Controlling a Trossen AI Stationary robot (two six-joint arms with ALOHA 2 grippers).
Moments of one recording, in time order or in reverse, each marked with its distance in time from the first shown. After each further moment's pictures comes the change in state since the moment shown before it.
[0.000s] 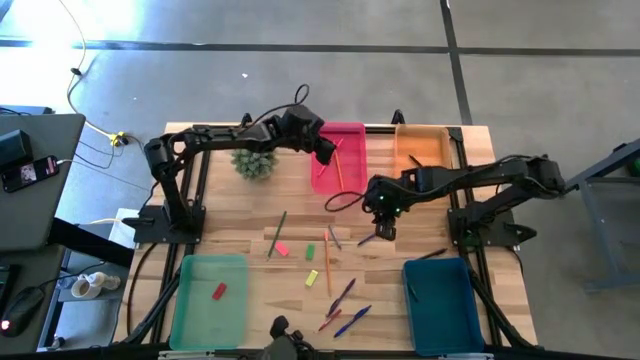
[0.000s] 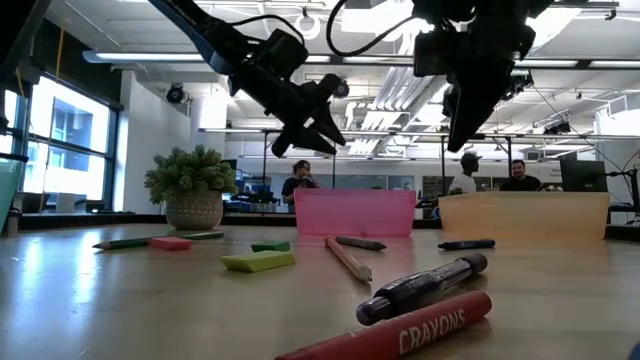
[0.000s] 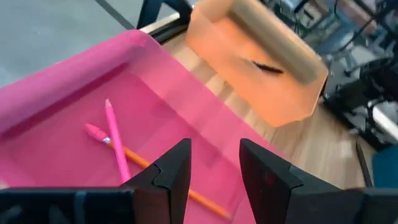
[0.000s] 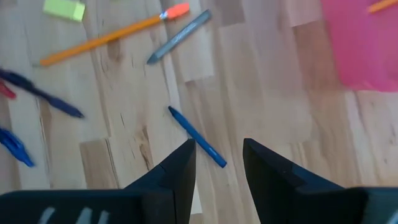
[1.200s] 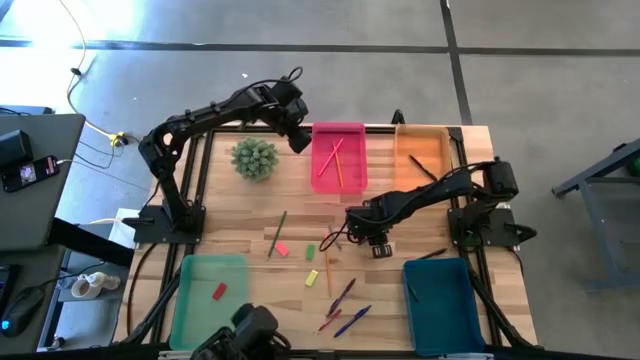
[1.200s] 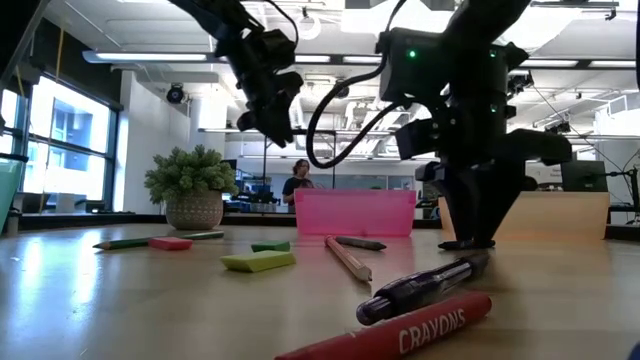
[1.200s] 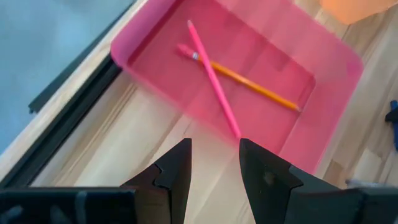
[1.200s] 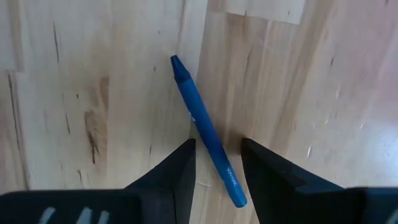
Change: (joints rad) left arm 0.152 -0.014 0.322 -0.807 0.008 0.371; right arm 0.097 0.386 0.005 0.091 0.032 -0.290
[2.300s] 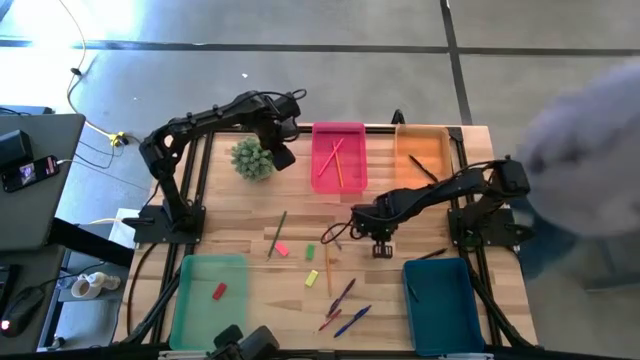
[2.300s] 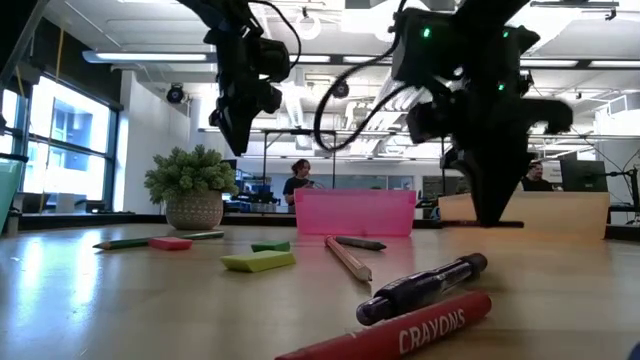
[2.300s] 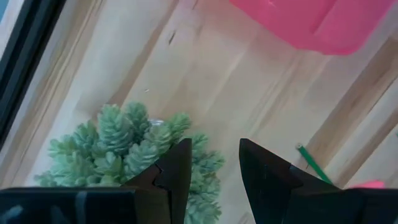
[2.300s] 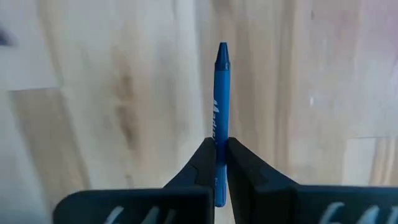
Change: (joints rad) left arm -0.057 -0.002 0.000 -0.378 -0.124 0.070; right arm 0.012 -0.103 -0.009 -0.077 -0.036 0.250
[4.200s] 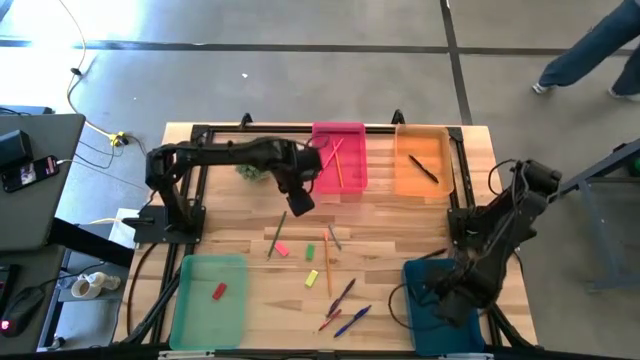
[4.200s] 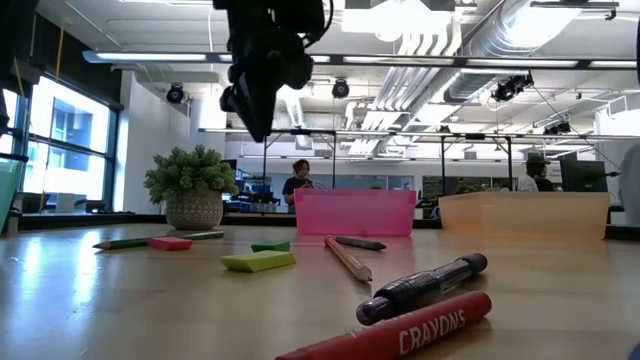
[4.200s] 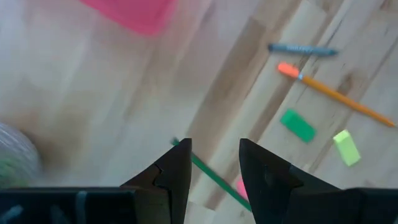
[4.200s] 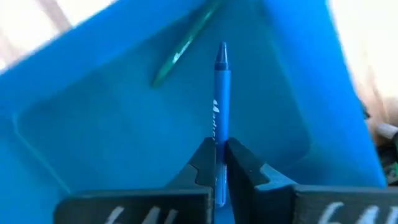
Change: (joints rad) left arm -0.414 -0.003 -0.028 0.076 0.016 -0.376; right arm 0.910 -0.214 0.004 -0.336 0.144 1.252
